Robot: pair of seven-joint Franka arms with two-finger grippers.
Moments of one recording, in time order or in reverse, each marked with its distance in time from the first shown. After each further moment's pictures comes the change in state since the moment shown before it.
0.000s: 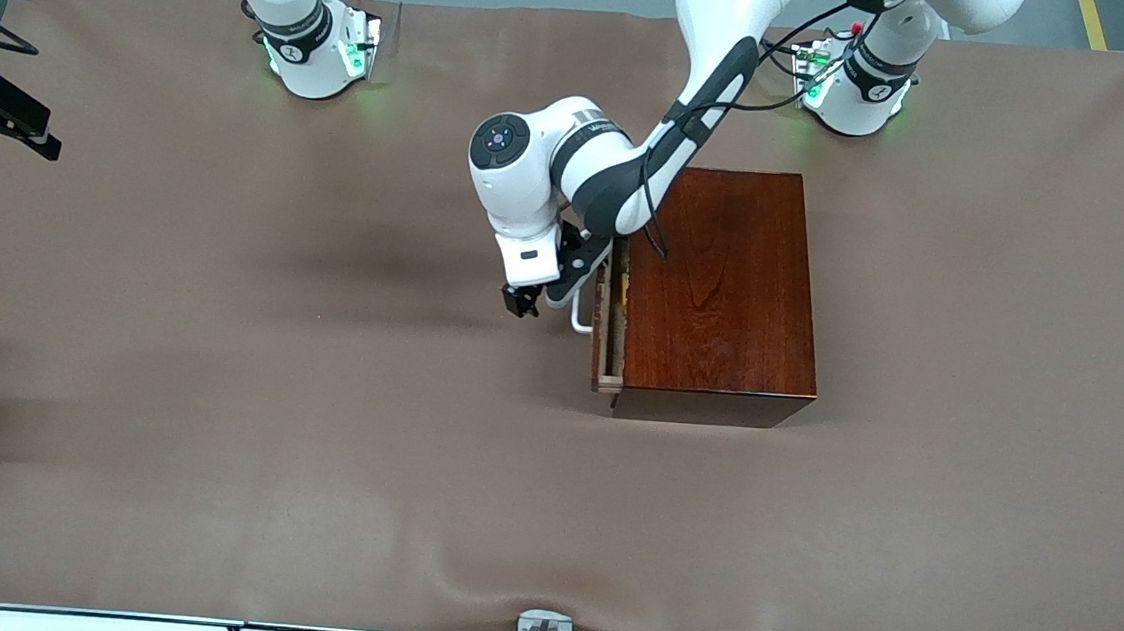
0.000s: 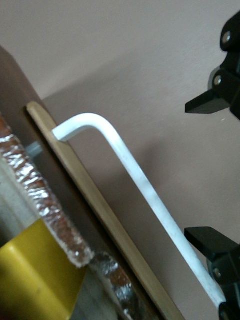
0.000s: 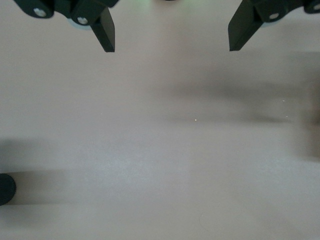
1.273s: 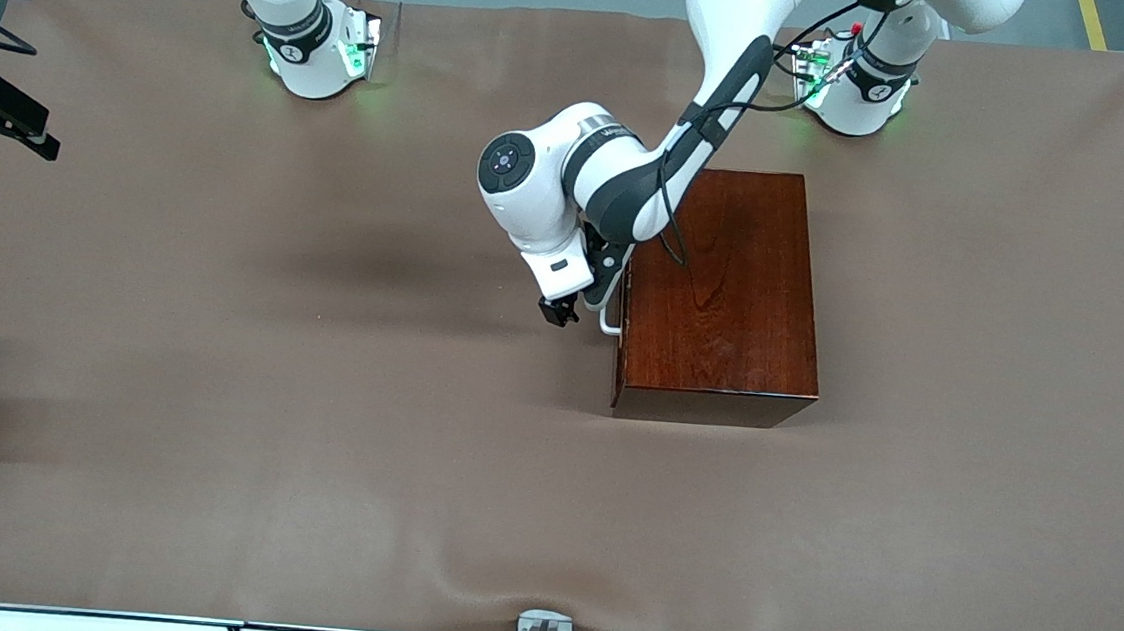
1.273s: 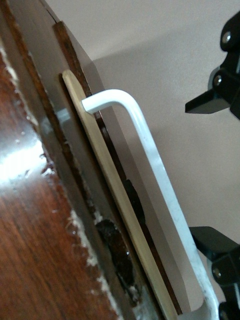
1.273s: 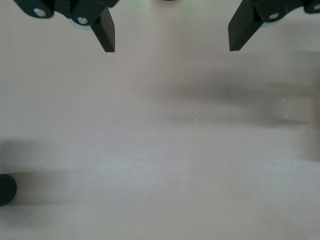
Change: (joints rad) left arm 0.016 -0.009 0.021 0.009 0.003 -0.123 -0.136; right arm 0.000 0.000 -0.002 0.000 0.000 0.000 0.000
